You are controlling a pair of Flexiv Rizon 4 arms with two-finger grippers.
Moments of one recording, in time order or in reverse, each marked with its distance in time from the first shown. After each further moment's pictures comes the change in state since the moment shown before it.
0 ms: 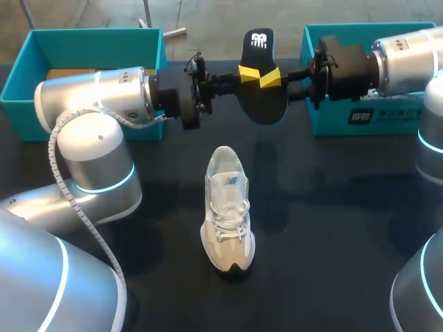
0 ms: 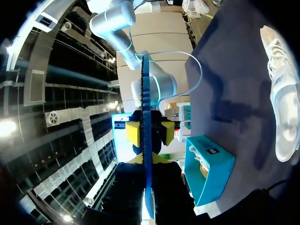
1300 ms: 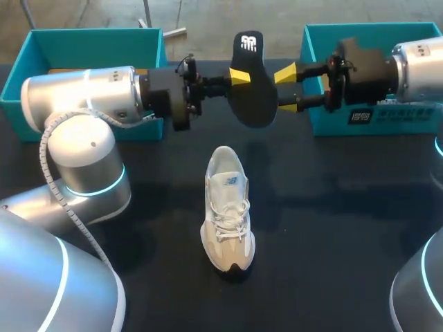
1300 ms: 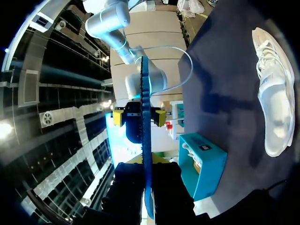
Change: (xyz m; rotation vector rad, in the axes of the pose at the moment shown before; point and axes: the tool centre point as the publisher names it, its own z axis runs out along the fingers) left arm 0.006 0.002 -0.017 -0.015 0.061 0.013; right arm 0.004 -0.013 -0.022 -0.046 -0.003 -0.013
